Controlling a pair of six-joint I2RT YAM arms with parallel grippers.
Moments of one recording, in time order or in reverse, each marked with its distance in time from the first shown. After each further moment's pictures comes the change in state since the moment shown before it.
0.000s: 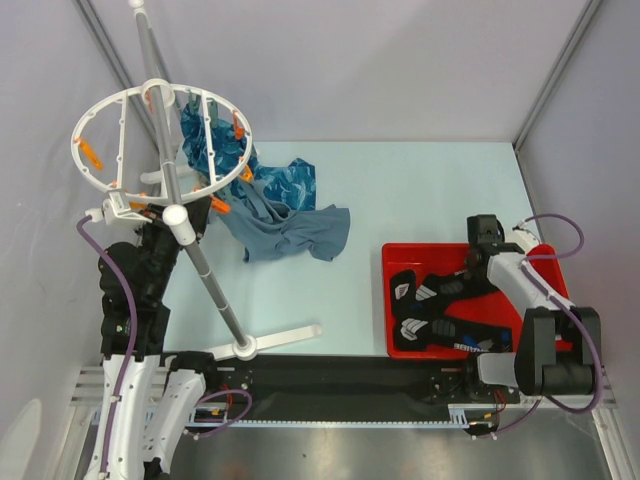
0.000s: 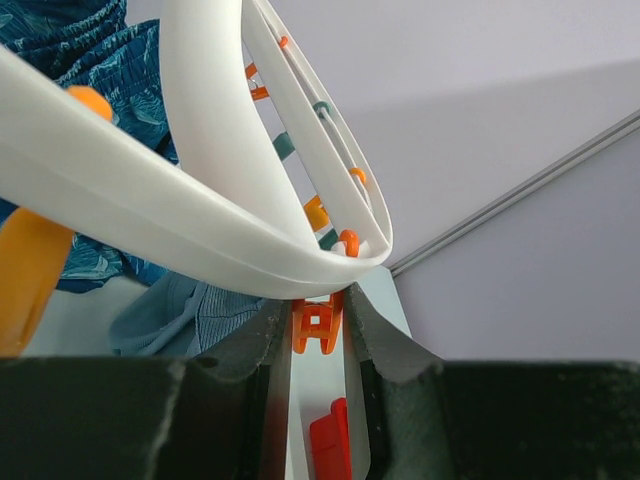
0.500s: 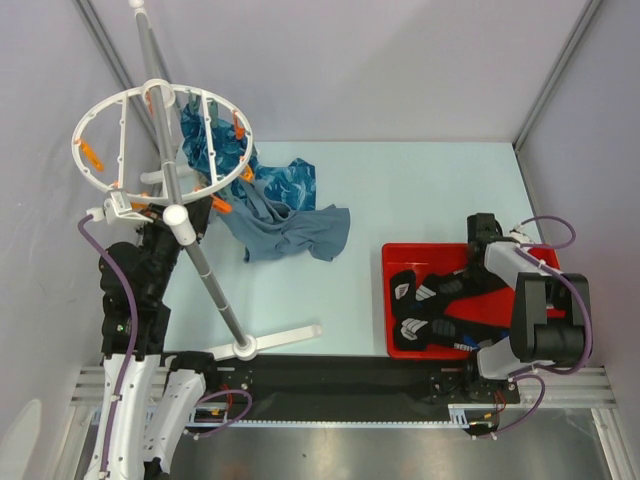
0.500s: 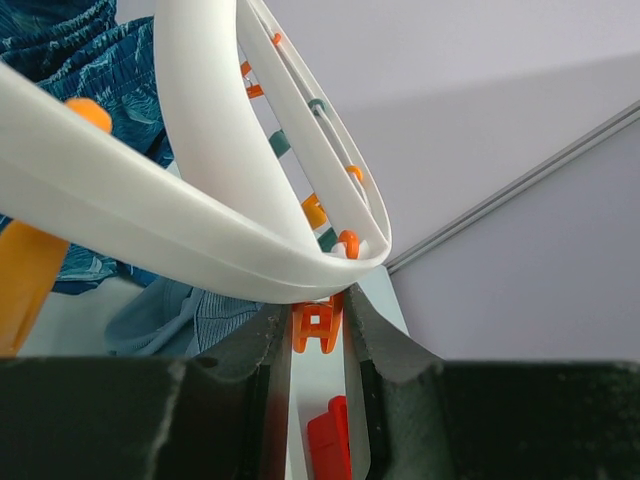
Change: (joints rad) left arm 0.000 0.001 -0.006 0.012 0.012 -0.001; right arm -0.051 0.198 0.017 0.065 -0.034 -0.006
